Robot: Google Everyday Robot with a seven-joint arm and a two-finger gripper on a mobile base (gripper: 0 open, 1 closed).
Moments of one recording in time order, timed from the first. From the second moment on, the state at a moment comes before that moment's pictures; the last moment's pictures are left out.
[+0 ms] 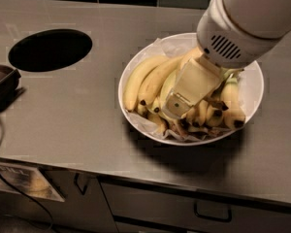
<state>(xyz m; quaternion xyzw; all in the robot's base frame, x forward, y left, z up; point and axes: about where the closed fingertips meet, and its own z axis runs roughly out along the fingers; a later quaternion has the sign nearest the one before) 0.430 -0.099 1.008 -0.45 0.85 -0.04 0.26</state>
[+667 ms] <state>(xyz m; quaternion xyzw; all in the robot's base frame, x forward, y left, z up) 0.441 -0.093 0.985 -0.42 0.87 -0.04 0.24</state>
